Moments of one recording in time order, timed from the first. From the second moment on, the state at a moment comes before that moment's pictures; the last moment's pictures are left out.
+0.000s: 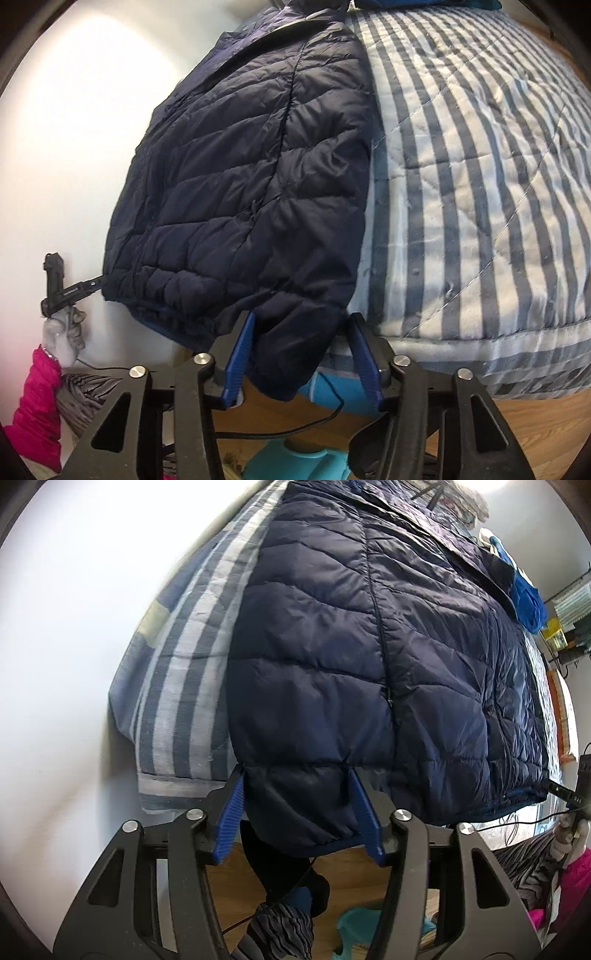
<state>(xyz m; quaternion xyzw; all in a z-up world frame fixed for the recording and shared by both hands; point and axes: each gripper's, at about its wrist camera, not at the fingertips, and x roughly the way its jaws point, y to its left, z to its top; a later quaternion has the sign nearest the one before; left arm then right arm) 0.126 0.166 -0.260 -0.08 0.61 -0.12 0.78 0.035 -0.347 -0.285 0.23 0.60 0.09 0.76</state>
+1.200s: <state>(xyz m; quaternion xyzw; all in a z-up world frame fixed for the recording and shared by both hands) 0.189 0.123 -0.102 -0.12 0.41 -0.18 0.89 0.082 -0.358 -0.159 0.22 0.44 0.12 0.86</state>
